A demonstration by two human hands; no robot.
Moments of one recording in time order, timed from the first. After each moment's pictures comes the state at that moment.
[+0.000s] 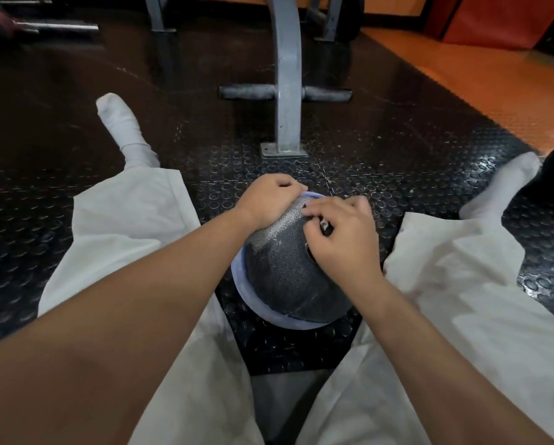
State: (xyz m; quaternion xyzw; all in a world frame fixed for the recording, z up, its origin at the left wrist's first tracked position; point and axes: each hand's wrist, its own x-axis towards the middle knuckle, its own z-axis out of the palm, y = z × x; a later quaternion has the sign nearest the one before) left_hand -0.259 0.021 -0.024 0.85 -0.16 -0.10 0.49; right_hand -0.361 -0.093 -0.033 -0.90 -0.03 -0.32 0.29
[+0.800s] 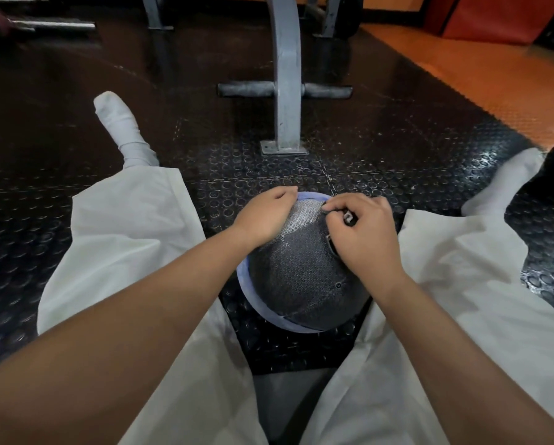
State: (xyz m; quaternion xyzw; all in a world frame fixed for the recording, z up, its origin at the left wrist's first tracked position) left_hand -0.281 0.027 -0.029 0.87 -0.13 -0.13 0.46; right_hand -0.364 -0.107 -0.025 -0.90 0.07 -0.27 0.34
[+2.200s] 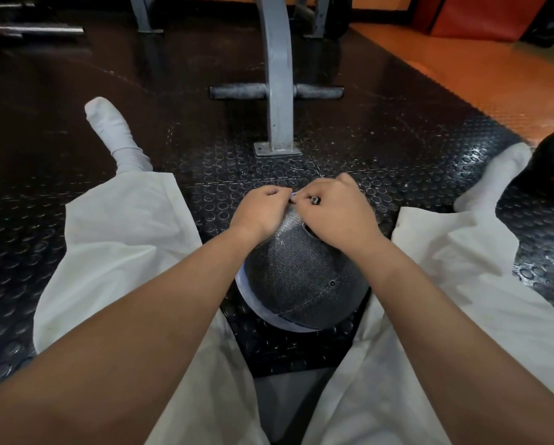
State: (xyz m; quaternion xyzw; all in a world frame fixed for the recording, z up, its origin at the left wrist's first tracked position) left_hand -0.275 0.022 -0.033 0.85 -0.09 -0.11 0.50; right_hand -0.332 -0.095 -0.002 -0.96 0.02 -0.13 0.24
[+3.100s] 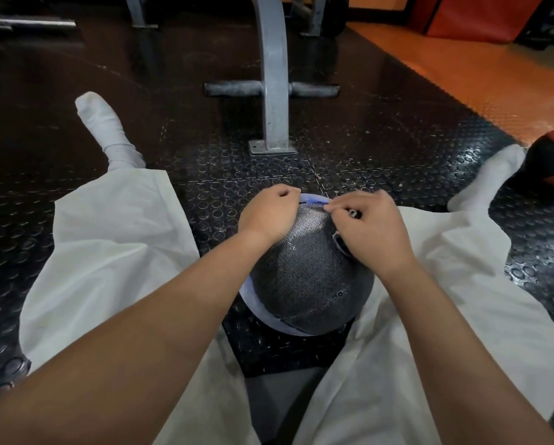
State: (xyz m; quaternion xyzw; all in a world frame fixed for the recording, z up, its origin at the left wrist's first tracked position) left_hand -0.287 0.002 -0.029 0.88 -0.10 -0.08 0.46; right_hand -0.366 -0.129 -0.010 -0.91 0.06 -0.21 0.35
